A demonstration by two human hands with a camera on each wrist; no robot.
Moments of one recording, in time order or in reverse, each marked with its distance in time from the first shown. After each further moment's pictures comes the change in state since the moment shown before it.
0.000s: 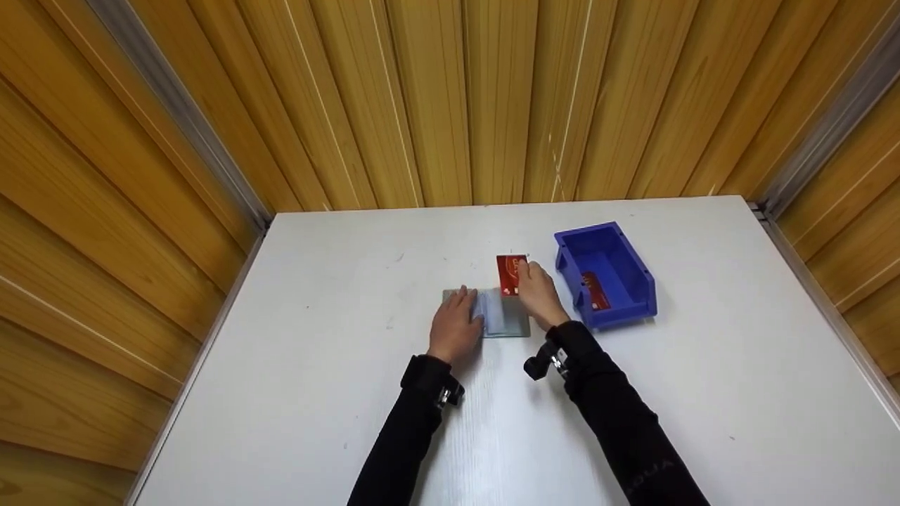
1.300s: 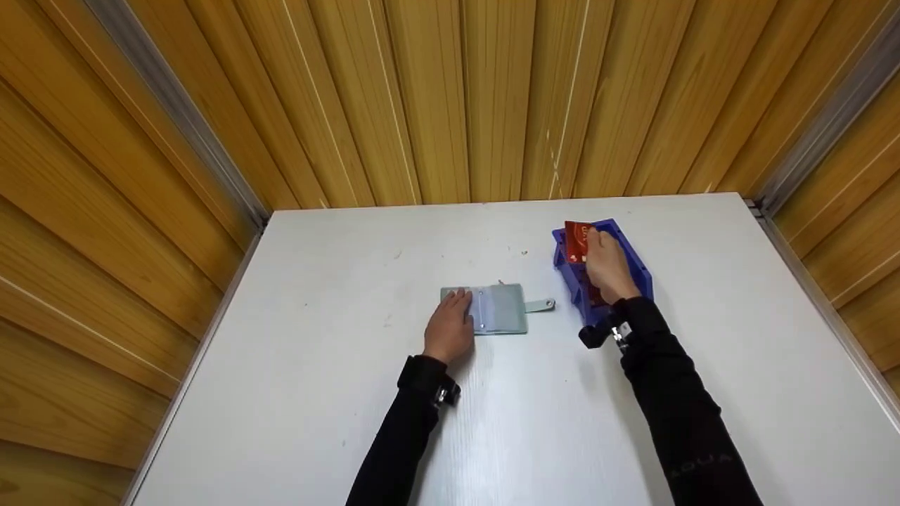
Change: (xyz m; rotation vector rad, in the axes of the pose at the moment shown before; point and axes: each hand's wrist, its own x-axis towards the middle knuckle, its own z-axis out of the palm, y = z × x) left_hand -0.008 -0.004 0.002 0.030 0.010 -0.021; right_hand 0.016 0.010 -0.108 0.011 0.078 0.067
